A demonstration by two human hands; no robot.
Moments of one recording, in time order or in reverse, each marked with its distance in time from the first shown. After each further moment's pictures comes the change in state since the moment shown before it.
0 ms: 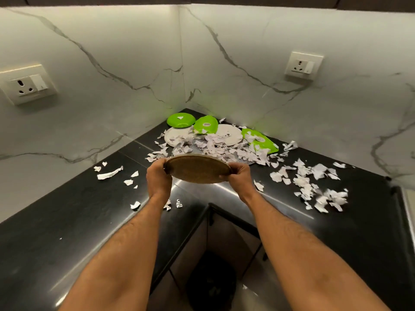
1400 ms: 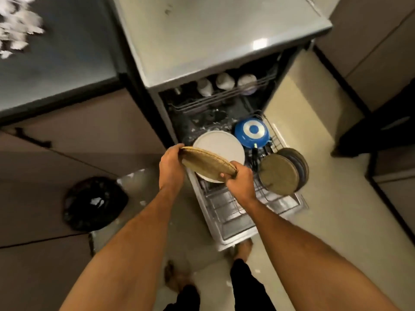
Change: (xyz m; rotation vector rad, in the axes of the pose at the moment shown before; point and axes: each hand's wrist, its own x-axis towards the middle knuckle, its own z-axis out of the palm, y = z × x) left_hand -0.738 0.120 0.210 -0.068 -1.078 0.581; right_hand -0.720 0.258 -0.361 -0.393 0.892 0.591
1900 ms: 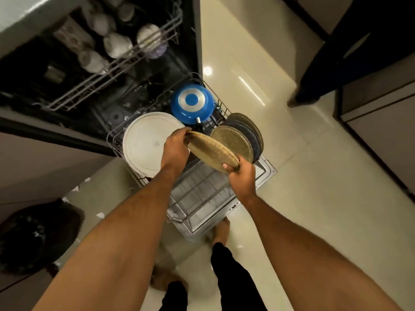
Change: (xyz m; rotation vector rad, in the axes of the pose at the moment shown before) left_hand 0.028 0.107 0.277 0.036 -0.387 0.145; right_hand 0.036 0.229 -0.104 0.173 0.270 0.316
